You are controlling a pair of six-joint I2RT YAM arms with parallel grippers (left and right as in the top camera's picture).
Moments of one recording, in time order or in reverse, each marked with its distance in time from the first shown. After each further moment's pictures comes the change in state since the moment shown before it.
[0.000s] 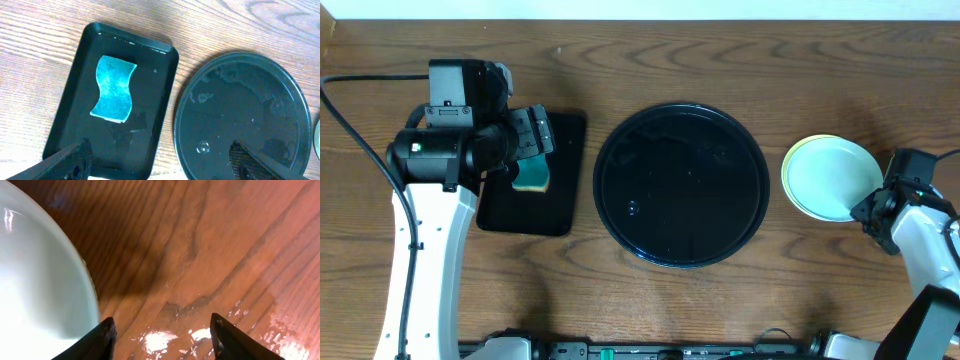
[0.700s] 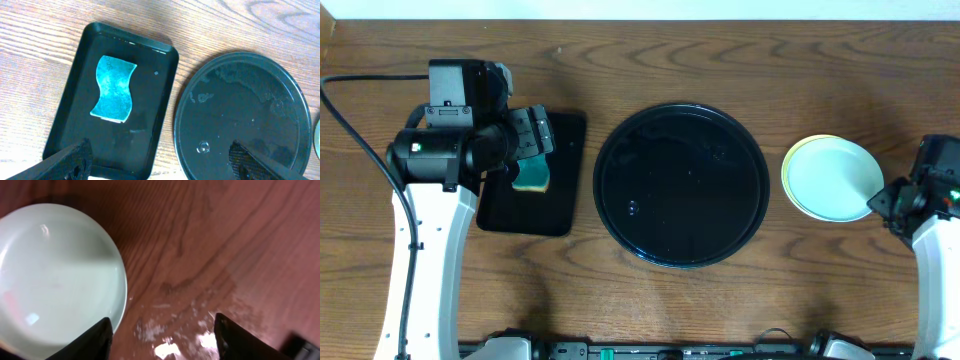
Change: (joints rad) left arm 0.000 0.000 0.000 0.000 0.000 0.000; right arm 0.000 -0.182 0.167 -0.269 -0.027 -0.005
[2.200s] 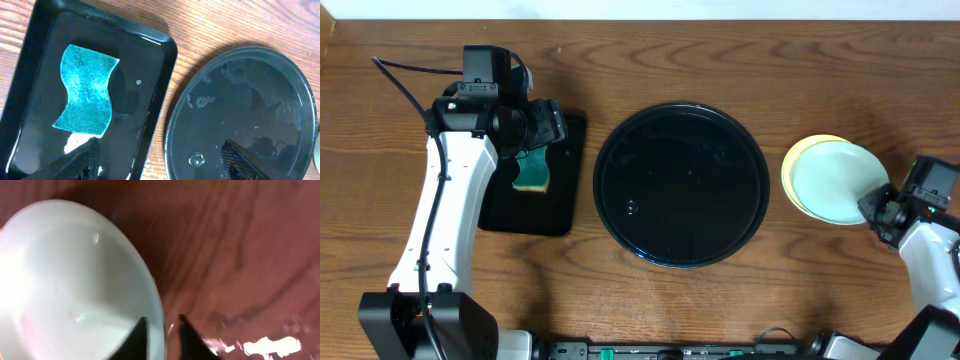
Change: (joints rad) left arm 0.000 0.219 -0.031 0.119 0.080 -0.056; right arm -0.080 0.101 -0.222 0.428 -0.216 0.023
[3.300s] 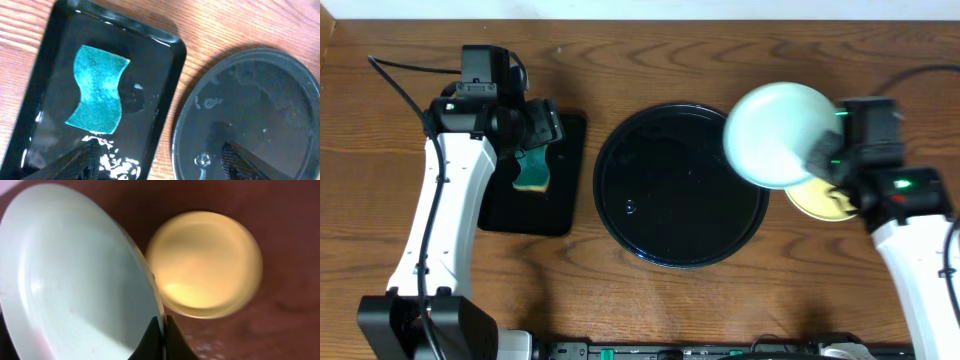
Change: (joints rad) left arm 0.000 -0.007 0.006 -0.016 -0.042 0.000; right arm 0.507 -0.141 0.455 -0.486 0.141 0.039
